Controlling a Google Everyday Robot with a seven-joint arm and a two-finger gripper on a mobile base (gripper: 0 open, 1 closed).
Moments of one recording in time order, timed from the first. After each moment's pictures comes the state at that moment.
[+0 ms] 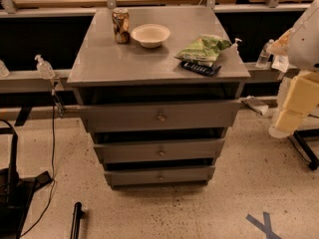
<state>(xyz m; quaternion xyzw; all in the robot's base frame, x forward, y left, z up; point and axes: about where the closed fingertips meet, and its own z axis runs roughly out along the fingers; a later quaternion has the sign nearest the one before) 0.438 -0.216 0.978 -0.60 0.78 -0.04 0.16</state>
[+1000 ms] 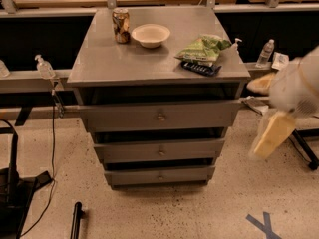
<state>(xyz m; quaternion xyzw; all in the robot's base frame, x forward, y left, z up) 0.459 -0.215 0.880 -0.60 0.76 0.06 0.22</state>
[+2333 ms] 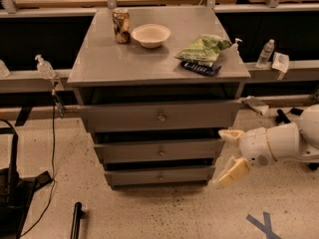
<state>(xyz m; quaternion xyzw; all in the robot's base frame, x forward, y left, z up) 0.475 -0.173 0.706 -0.51 0.75 0.28 0.33</state>
